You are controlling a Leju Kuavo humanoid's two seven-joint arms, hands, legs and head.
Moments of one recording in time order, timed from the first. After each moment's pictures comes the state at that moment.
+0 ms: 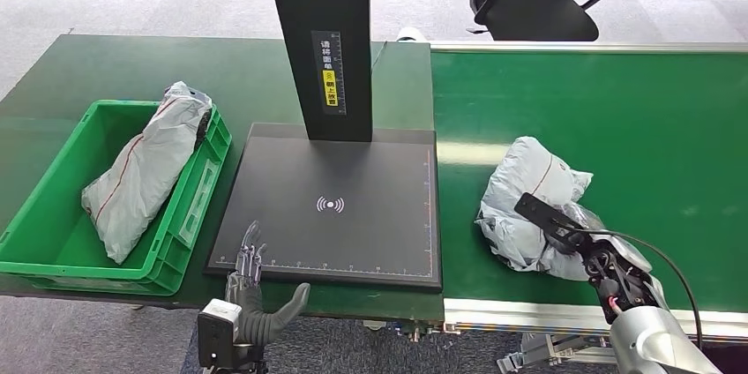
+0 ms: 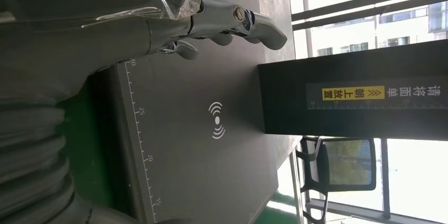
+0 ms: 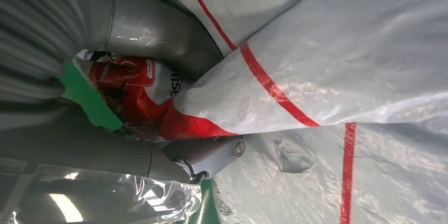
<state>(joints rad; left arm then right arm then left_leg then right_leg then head) 0.12 -0.23 -0.11 -1.26 -0.23 0.14 -0.55 -0.65 -0.20 -0.10 -0.31 1.10 0.18 -0.20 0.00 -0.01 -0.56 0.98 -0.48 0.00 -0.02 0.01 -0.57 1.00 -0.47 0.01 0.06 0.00</state>
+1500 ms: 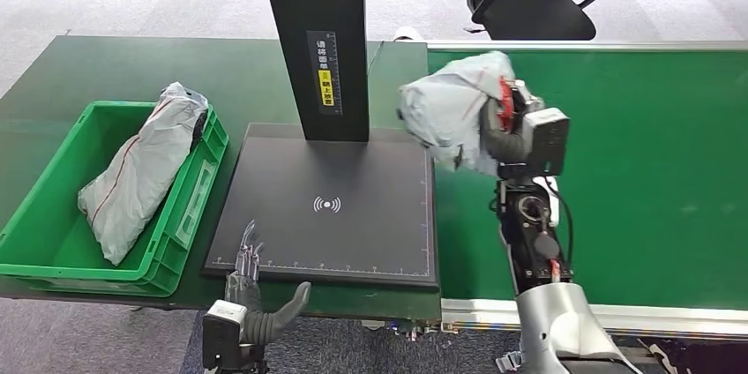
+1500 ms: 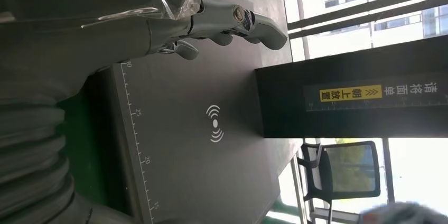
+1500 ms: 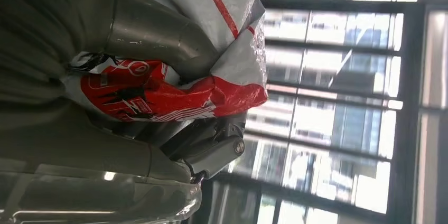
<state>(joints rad) 0.12 -0.23 -0.13 -1.26 -0.26 0.20 -0.56 -0.67 0.17 0.04 -0.76 0.14 0.02 -0.65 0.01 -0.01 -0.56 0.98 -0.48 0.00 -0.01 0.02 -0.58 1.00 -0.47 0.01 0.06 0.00</state>
